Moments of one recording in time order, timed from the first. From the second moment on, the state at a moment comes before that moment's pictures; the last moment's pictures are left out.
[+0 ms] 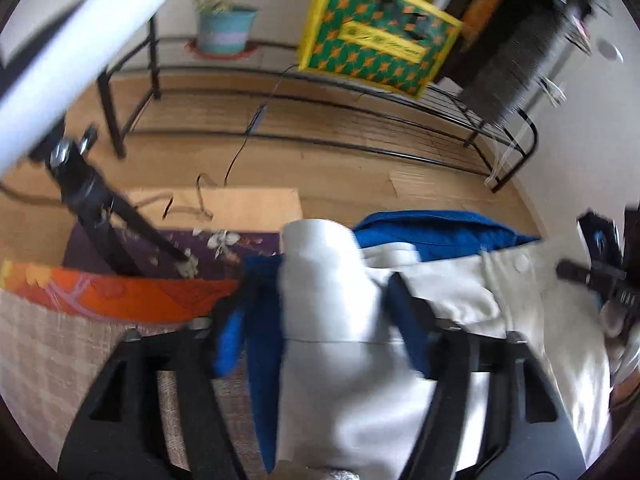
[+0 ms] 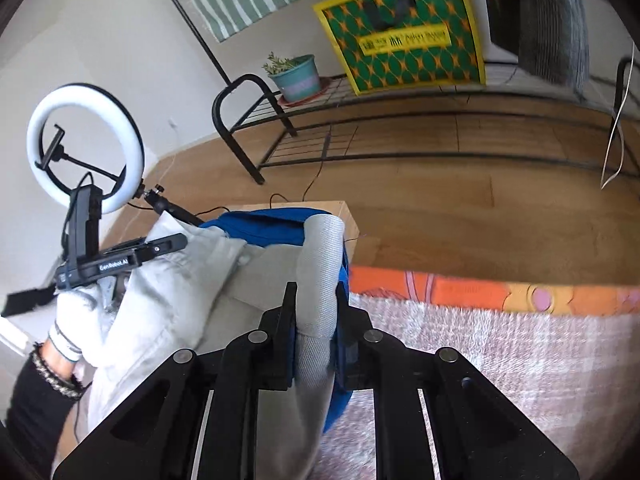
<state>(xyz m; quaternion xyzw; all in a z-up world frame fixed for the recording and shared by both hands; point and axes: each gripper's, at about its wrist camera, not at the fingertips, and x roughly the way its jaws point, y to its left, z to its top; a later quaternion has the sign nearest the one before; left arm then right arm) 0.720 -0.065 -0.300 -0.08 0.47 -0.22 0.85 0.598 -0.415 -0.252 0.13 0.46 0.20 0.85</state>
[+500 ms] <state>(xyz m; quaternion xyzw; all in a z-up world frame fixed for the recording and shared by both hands) 0.727 -0.075 -0.309 -0.10 0.48 -0.27 0.83 0.620 -0.421 -0.296 0.23 0.48 0.26 0.81</state>
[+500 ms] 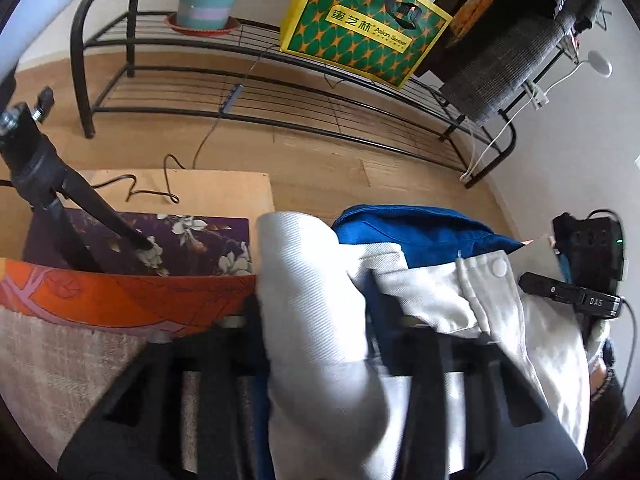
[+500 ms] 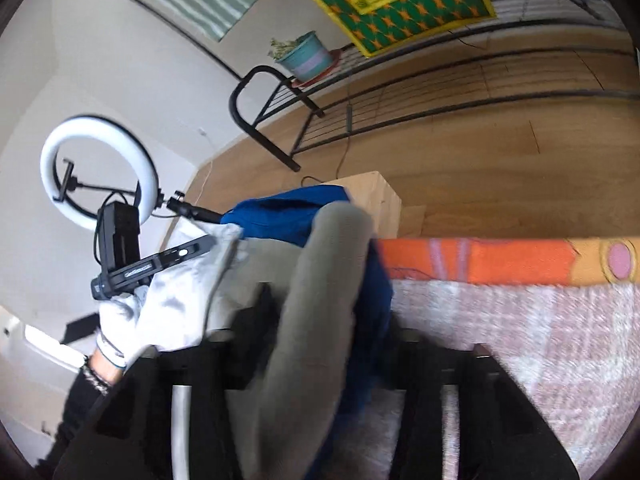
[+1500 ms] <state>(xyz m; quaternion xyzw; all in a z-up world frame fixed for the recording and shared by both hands) 0.467 -0.060 -0.053 -0.05 0.22 -0.31 0.92 0.410 -0.380 0.000 -0.04 0.27 0.20 0.94</state>
